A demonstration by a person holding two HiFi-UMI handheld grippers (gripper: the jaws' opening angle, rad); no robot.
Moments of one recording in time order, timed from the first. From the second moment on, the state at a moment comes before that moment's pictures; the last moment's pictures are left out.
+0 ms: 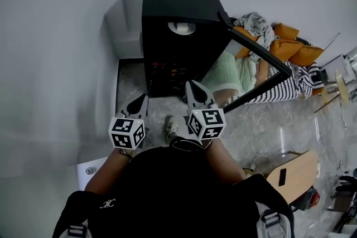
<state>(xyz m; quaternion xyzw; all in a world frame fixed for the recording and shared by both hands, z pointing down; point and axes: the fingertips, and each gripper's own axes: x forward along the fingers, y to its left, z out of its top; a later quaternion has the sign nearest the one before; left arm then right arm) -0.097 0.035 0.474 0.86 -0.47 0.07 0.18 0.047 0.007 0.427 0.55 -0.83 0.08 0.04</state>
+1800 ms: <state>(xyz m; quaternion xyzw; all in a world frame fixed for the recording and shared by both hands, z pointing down) -0.018 -0.183 0.491 0.86 -0.45 0.14 0.20 0.109 -0.261 0.537 0.44 -0.59 0.60 -0.31</state>
